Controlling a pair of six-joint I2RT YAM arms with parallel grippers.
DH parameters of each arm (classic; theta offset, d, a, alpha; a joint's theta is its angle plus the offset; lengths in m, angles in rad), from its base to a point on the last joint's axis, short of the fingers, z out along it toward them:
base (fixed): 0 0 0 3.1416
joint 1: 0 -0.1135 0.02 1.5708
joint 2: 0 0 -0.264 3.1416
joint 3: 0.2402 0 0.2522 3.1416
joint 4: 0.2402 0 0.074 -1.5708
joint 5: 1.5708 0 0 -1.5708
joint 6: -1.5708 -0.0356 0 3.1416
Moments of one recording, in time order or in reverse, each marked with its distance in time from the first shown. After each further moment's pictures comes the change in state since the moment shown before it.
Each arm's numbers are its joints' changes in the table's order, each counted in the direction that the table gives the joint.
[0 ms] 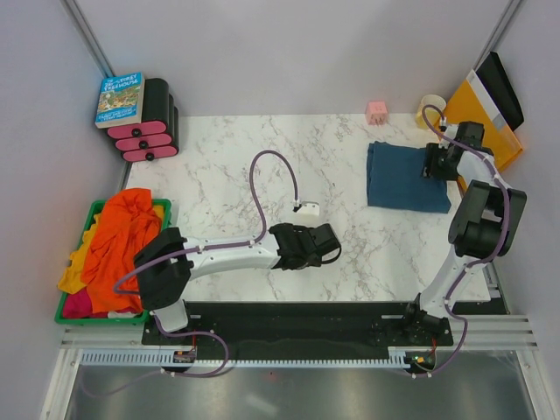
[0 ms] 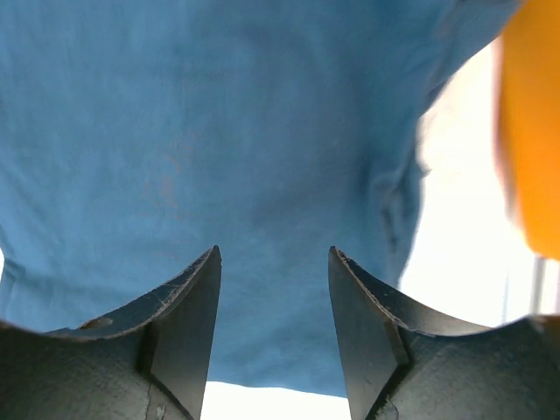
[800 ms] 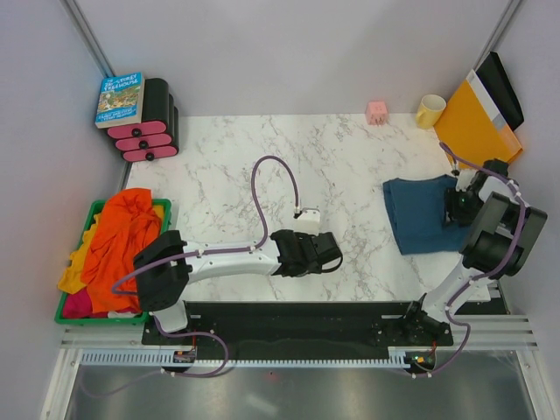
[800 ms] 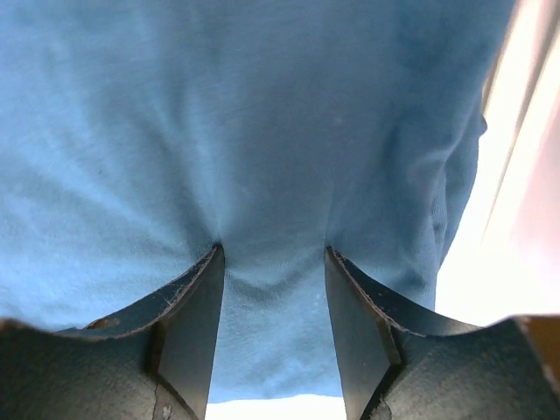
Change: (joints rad) left arm 0.046 -0.009 -0.014 0.024 0.000 0.058; right arm 0.177 -0.082 -0.237 0.162 0.057 0.292
